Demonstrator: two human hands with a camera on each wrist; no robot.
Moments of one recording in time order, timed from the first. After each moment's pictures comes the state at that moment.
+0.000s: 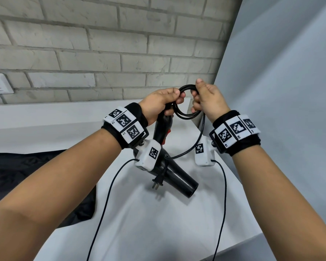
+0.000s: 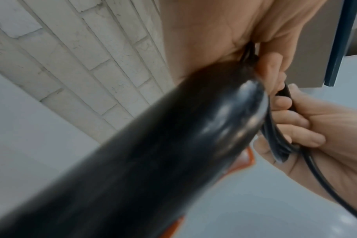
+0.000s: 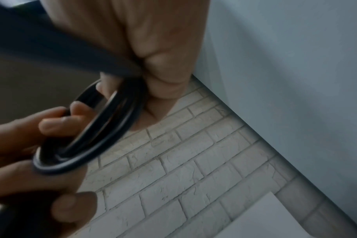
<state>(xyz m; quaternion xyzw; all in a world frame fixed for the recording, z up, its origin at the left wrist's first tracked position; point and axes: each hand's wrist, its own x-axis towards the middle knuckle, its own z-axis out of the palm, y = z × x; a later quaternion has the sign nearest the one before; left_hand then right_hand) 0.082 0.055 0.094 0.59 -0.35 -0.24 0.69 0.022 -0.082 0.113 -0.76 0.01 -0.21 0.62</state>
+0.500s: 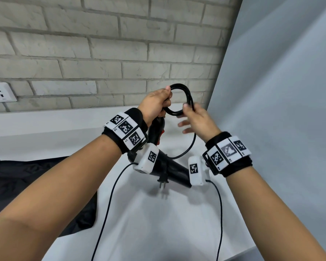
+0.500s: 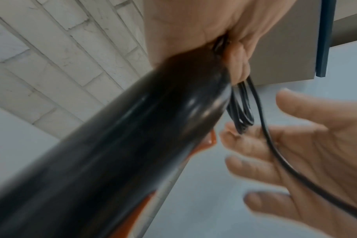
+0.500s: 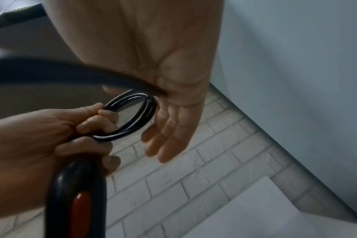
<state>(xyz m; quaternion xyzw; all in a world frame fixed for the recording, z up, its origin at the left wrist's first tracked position) 0.091 0.053 0.101 0.62 -0.28 -0.16 0.72 0.018 -0.071 0.081 -0.79 0.06 -0.16 0.59</state>
